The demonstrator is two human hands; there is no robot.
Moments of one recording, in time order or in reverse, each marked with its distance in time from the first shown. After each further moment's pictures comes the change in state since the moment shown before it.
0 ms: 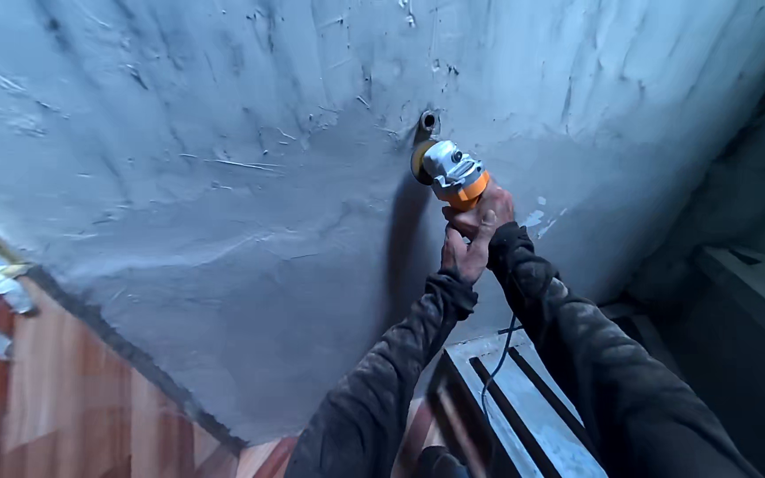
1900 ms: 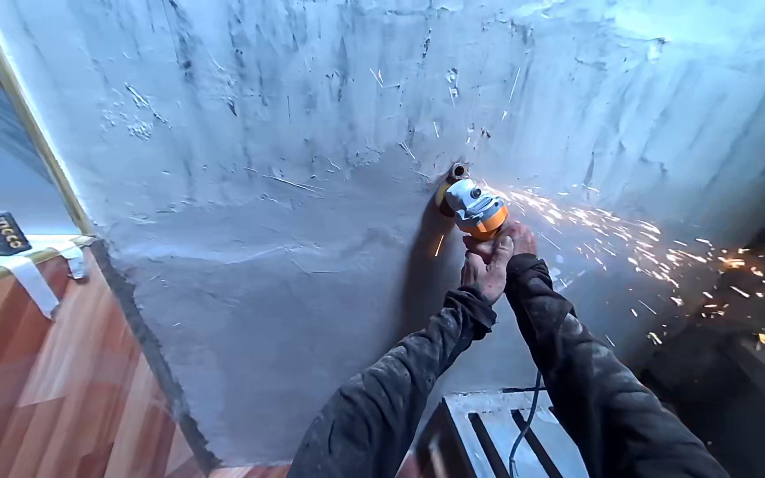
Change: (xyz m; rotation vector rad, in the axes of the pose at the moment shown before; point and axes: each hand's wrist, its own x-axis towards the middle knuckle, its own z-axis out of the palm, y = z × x) left_hand 0.038 0.010 0.011 0.012 0.059 0.132; right_hand 0.032 -0.001 -0.005 -0.153 -0.046 -0.038
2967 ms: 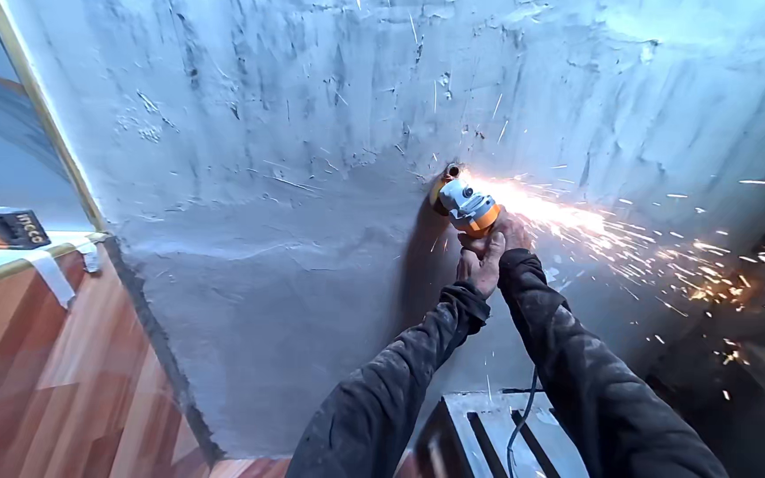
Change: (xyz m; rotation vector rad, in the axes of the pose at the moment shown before) left_hand 0.003 0.000 0.006 0.001 0.039 -0.040; right_hand 0.011 0.004 0.001 -0.036 -0.064 0.021
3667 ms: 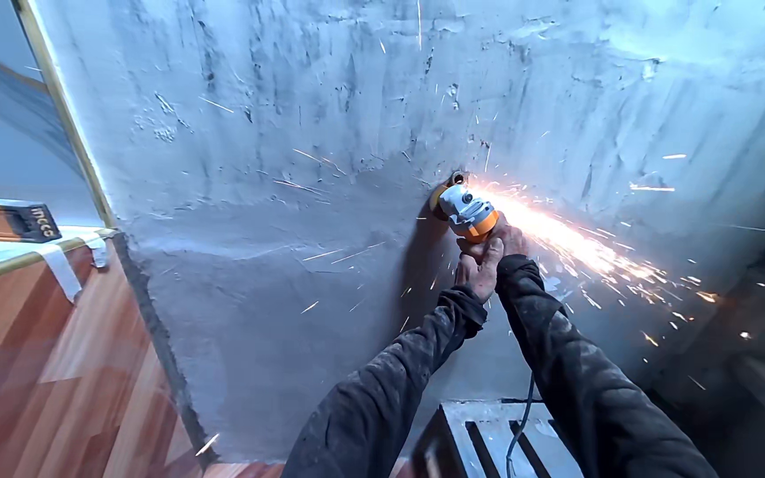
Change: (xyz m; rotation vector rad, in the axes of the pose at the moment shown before) left_hand 0.003 0.004 -0.009 -0.014 -0.003 0.012; right_hand -0.009 -0.016 -0.009 0.020 0.035 -0.042
